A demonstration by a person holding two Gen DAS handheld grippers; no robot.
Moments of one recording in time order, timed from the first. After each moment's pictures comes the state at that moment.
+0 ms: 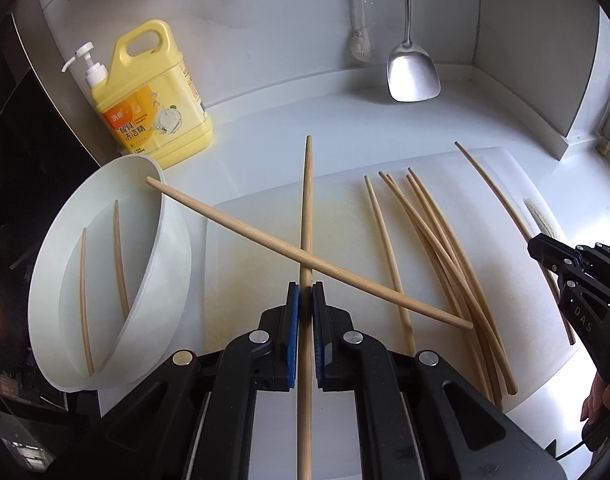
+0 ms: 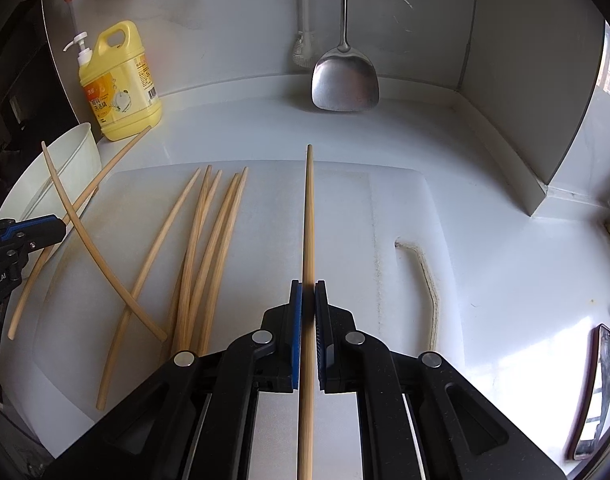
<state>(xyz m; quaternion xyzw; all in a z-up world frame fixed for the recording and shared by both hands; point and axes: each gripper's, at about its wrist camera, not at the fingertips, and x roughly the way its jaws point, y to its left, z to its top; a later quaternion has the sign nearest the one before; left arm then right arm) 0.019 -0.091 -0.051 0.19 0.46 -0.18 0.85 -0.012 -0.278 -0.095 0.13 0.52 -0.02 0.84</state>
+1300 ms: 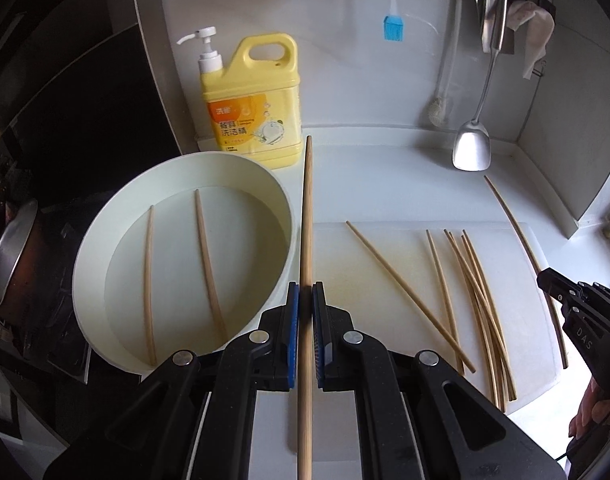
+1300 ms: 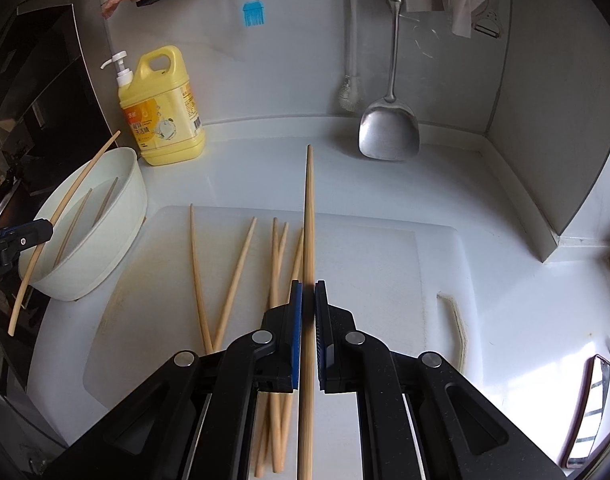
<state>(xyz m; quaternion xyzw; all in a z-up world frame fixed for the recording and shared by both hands) 0.037 0.010 0.006 0.08 0.44 -0.12 0.89 0.014 -0.232 -0.031 0.12 0.49 0.02 0.86</state>
